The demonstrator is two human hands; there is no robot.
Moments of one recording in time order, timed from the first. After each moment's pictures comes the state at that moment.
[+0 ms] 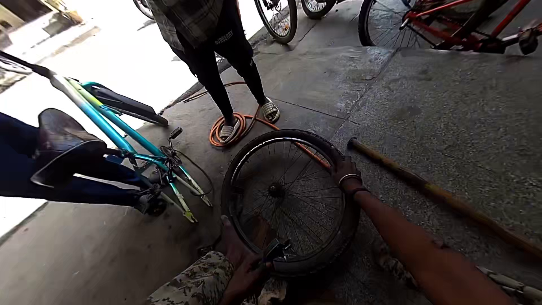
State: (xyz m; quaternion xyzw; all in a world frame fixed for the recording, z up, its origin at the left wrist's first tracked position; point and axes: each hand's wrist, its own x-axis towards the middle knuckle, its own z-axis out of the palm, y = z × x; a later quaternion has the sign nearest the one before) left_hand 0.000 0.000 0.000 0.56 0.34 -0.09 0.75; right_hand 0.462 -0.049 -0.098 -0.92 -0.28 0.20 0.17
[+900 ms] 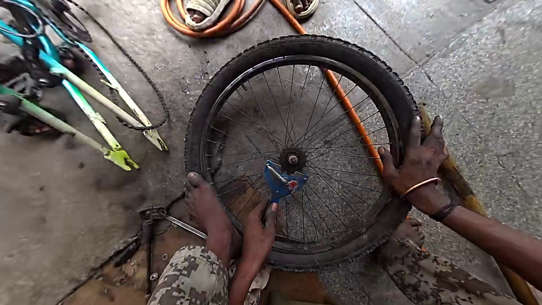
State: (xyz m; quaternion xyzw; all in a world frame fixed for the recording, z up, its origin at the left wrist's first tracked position) left_hand 0.076 0.022 -0.109 0.55 0.57 0.04 0.61; right_hand 0.454 -0.059 -0.092 -0.88 -0.47 0.05 0.08
